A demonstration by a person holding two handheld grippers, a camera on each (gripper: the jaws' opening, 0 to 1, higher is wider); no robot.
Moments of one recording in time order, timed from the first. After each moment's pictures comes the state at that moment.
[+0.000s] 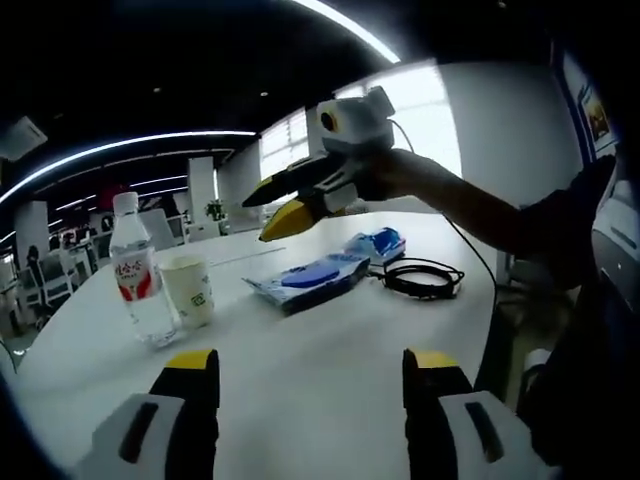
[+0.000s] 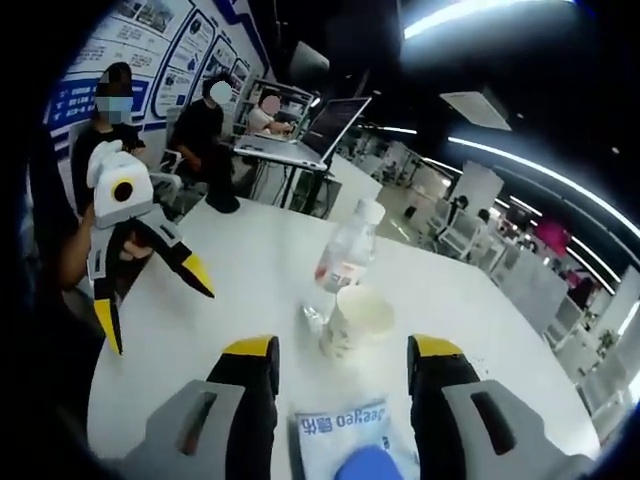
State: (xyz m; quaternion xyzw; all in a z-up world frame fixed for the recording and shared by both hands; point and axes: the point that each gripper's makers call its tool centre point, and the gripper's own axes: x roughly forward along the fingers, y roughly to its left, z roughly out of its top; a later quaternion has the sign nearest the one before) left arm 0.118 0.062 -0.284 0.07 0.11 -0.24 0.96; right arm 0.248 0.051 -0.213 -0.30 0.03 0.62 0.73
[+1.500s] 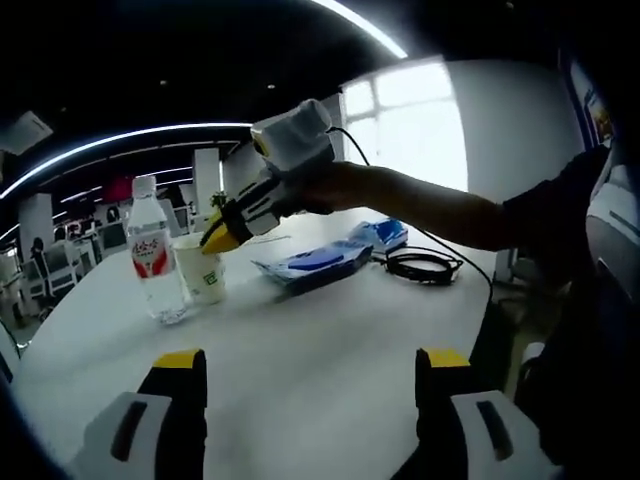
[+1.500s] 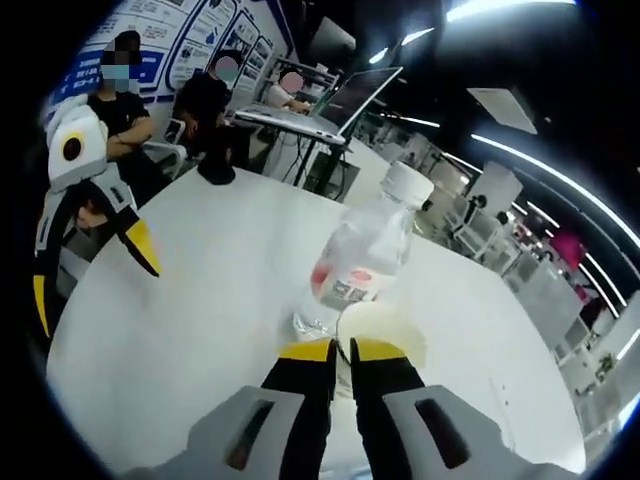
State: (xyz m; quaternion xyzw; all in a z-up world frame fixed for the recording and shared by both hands) left arm 0.099 0.074 -0.297 0.07 0.13 -0.23 0.96; right arm 0.264 0.117 -0.258 -0.35 0.03 0.63 0.70
